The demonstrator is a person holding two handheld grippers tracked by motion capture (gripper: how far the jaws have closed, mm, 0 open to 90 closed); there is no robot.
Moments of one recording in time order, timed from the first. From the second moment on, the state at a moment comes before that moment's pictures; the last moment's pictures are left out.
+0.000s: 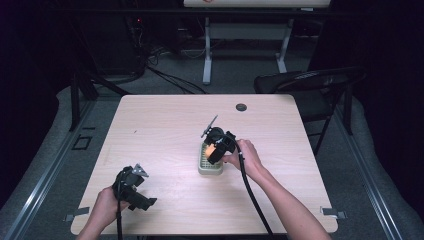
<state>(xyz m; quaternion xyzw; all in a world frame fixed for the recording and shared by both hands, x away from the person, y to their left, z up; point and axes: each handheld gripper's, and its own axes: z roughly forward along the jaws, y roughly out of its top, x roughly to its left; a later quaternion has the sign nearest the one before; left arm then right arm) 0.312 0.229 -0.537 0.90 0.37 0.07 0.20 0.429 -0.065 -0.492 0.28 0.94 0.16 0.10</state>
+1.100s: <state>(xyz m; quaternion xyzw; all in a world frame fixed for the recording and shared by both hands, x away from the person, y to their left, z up) 0.312 0.229 -0.537 0.90 0.37 0.07 0.20 0.444 -0.053 -0.528 0.29 0.94 0.15 0.08</state>
